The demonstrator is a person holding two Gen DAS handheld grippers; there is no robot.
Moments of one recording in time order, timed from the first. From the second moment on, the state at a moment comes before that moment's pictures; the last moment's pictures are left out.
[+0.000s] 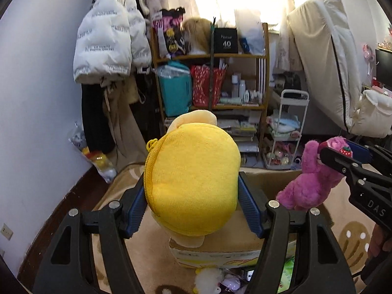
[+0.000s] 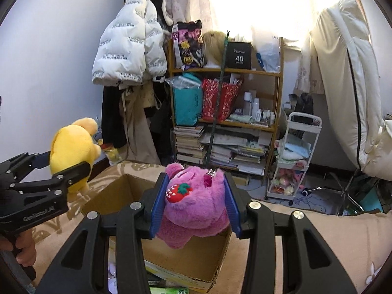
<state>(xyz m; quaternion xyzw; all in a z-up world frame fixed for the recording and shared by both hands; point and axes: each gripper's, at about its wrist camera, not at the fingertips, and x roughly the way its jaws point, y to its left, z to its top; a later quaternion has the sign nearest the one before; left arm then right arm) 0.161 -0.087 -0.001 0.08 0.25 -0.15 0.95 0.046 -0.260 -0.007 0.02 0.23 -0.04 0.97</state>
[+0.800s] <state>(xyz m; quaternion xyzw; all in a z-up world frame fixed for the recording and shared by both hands) 0.184 -0.090 -0.038 0.07 0.32 -0.15 0.93 0.059 -0.260 -0.042 0.04 0.29 -0.03 0.95</state>
